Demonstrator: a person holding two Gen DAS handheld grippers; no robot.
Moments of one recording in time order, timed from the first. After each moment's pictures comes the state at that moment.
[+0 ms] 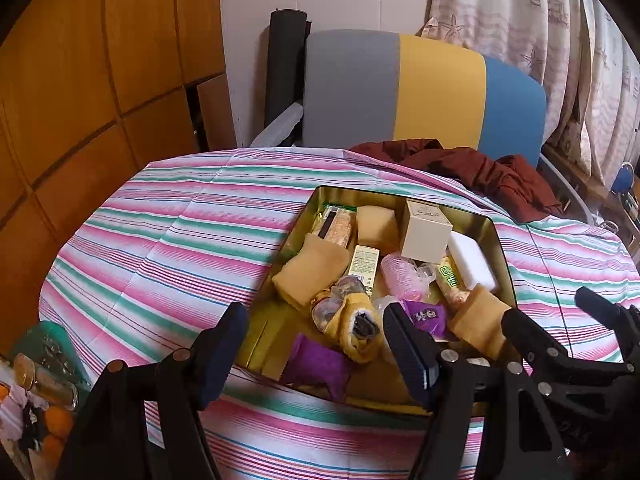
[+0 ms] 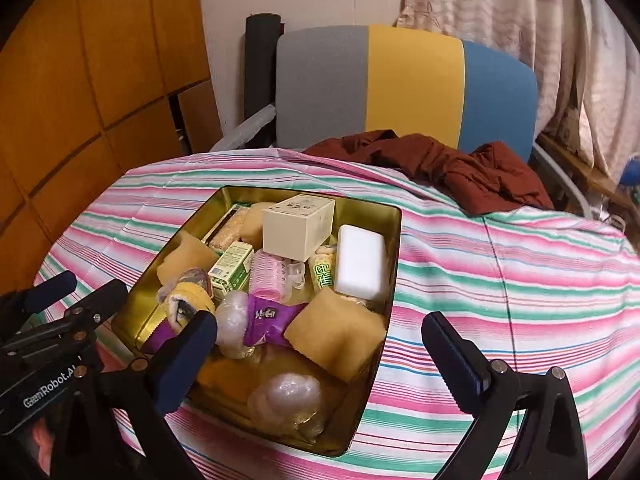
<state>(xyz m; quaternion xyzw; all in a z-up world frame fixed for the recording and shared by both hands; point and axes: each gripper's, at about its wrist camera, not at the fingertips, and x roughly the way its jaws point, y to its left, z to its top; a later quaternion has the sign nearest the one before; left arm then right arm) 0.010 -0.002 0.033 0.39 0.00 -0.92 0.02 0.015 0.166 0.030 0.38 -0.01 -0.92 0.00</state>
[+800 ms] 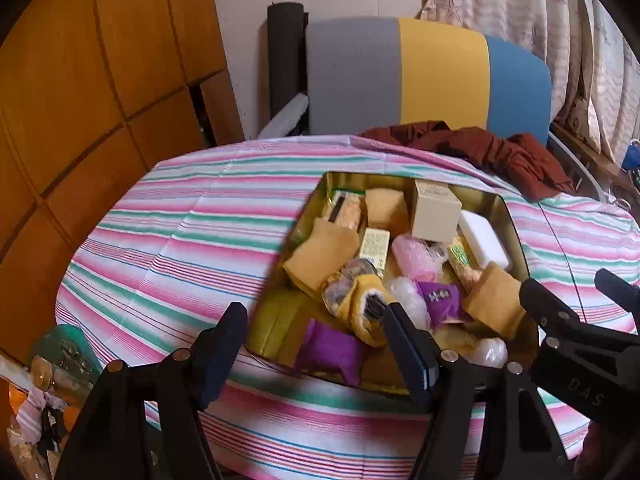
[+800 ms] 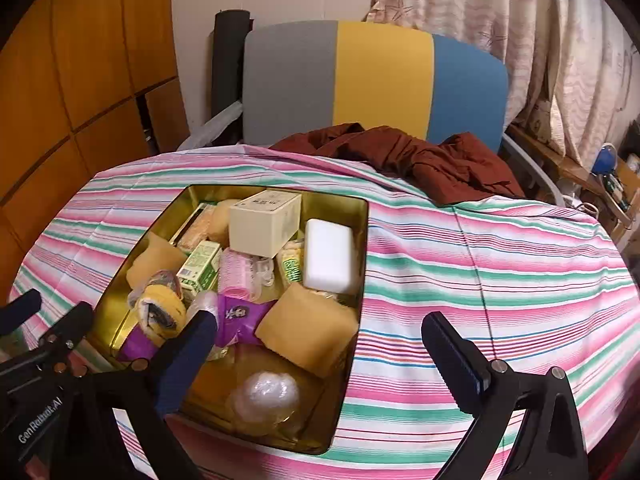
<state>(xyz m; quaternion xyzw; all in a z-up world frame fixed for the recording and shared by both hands) 0.014 0.007 0.027 0.41 -0.03 -0.91 0.03 0.011 0.171 0.026 0.40 -0.01 -0.92 -0.05</state>
